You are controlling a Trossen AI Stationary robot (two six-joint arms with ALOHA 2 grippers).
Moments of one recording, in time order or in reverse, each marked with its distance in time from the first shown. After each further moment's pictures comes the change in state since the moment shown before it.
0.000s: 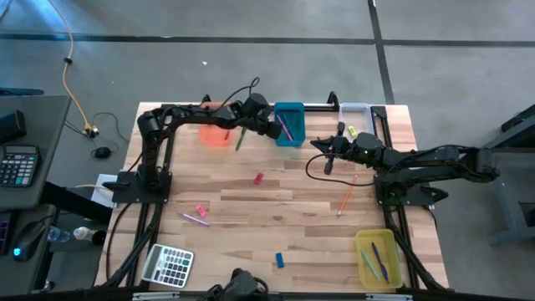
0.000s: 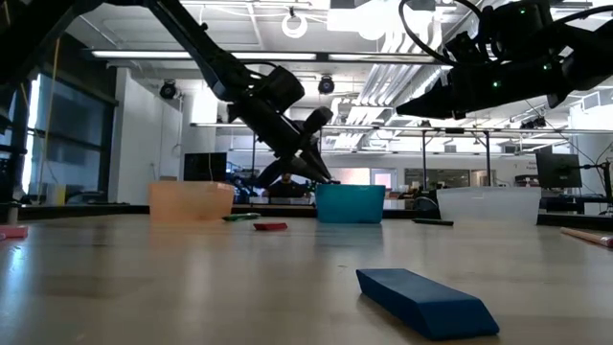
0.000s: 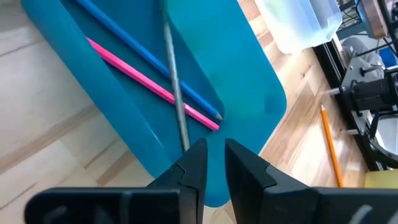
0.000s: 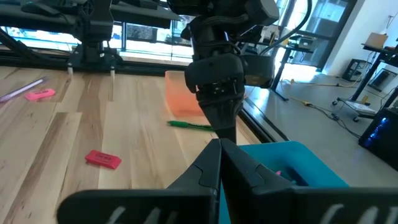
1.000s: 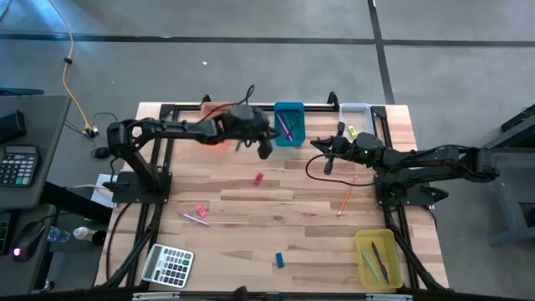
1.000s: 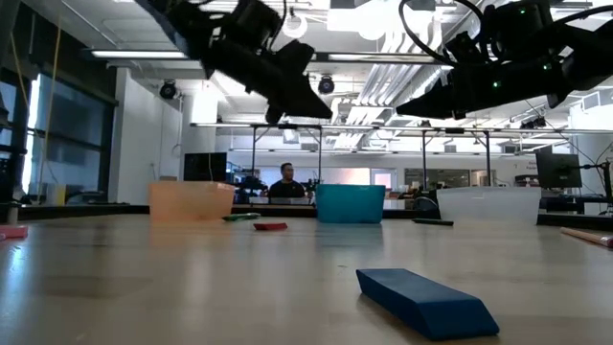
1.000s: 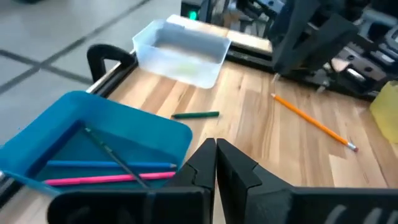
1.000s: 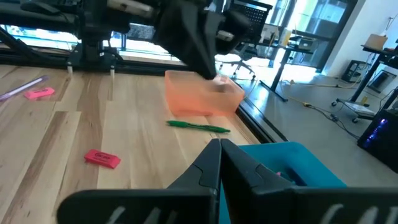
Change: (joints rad) left arm -0.170 -0.317 -0.221 0.225 -0.188 0.541; right arm 0.000 0.000 0.000 0.000 0.000 -0.008
